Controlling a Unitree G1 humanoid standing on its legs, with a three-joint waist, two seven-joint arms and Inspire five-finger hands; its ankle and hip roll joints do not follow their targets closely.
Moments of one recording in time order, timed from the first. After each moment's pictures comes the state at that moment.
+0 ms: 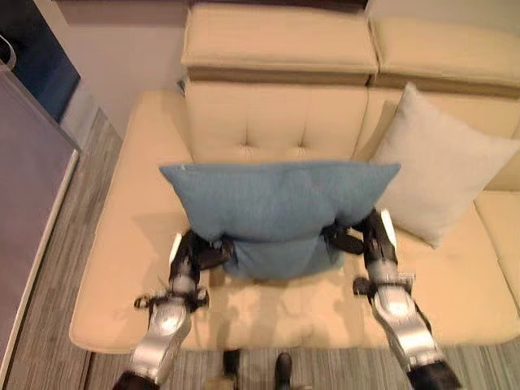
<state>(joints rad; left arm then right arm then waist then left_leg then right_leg) -0.21 0.38 -0.27 0.23 -0.43 -0.17 0.29 -0.28 -0.38 0.17 0.21 0.12 -0.15 -0.33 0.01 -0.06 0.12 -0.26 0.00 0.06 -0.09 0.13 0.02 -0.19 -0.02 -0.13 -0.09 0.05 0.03</state>
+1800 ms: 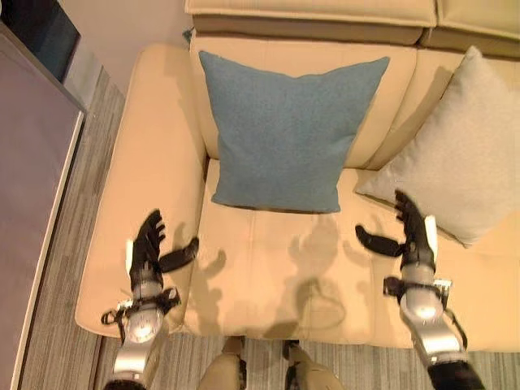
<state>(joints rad) 0.14 0.32 -0.03 0.30 -0.34 -0.25 0.29 0.02 -0.38 -0.02 0.33 0.05 -0.16 -0.31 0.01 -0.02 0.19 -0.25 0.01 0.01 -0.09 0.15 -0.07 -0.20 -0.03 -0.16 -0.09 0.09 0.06</state>
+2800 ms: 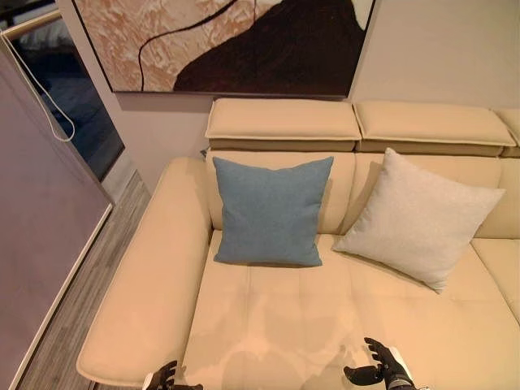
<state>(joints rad) 0.07 0.25 -0.12 1.05 -0.14 -0.15 0.17 0.03 -0.33 0.16 0.98 -0.04 -0.15 -0.18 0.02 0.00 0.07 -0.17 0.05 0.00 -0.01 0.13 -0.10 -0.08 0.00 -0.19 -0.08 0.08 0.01</state>
